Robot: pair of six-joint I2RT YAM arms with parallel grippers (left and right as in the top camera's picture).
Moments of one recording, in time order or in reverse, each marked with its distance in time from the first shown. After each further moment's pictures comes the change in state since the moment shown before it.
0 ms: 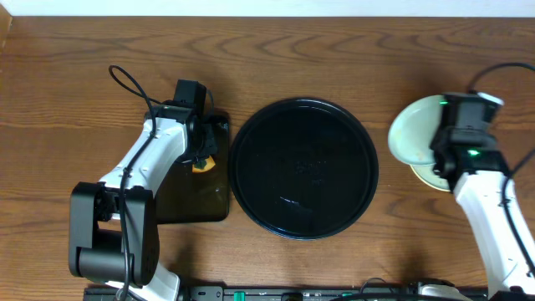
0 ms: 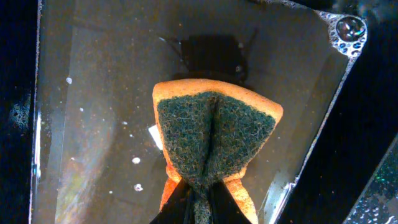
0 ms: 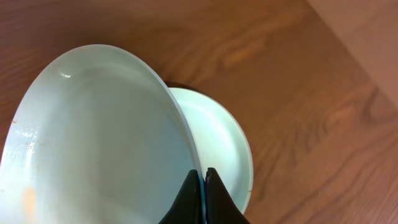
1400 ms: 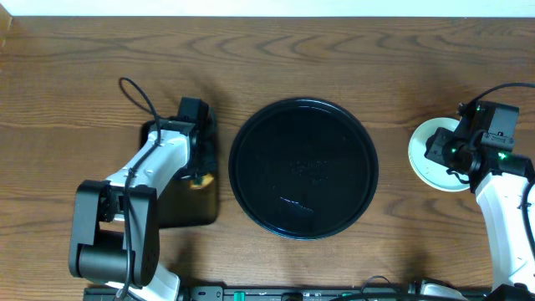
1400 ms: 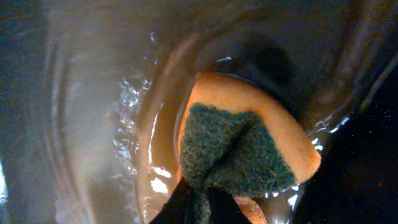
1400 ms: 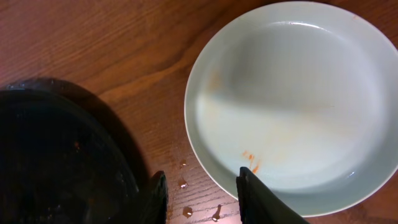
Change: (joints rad) left arm -0.004 -0.001 -0.131 0.035 -0.076 -0.008; right arm -0.174 0.000 0.000 -0.104 -0.691 -0.075
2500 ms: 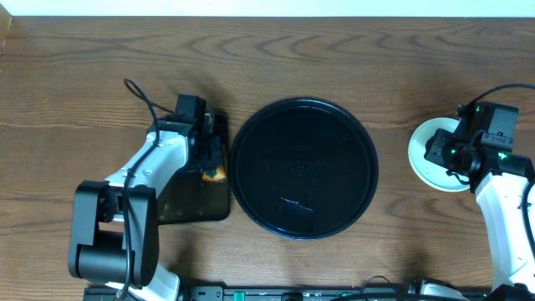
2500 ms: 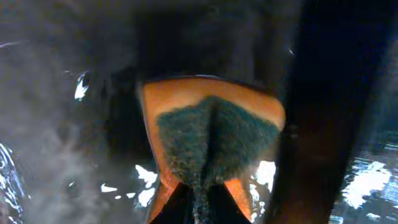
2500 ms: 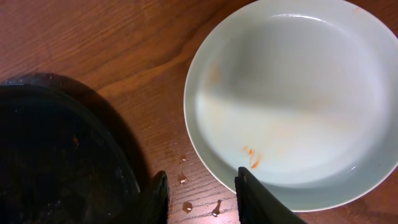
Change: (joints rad) left arm 0.004 -0.003 -0.009 0.131 0.277 0.173; right arm 0.000 0.000 0.000 -0.014 -0.003 0.000
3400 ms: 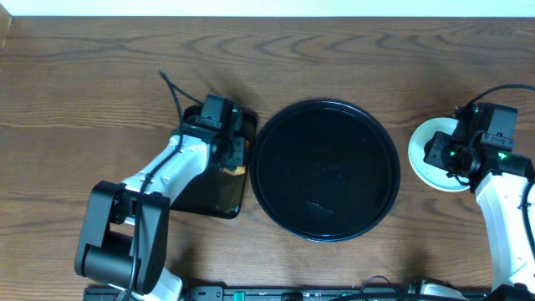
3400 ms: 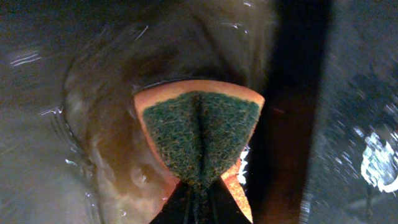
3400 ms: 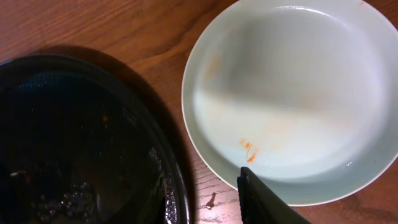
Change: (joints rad) left arm -0.138 -0.010 -0.004 0.112 -0.012 0.038; right arm 0.000 0.000 0.000 -0.026 0.000 -0.043
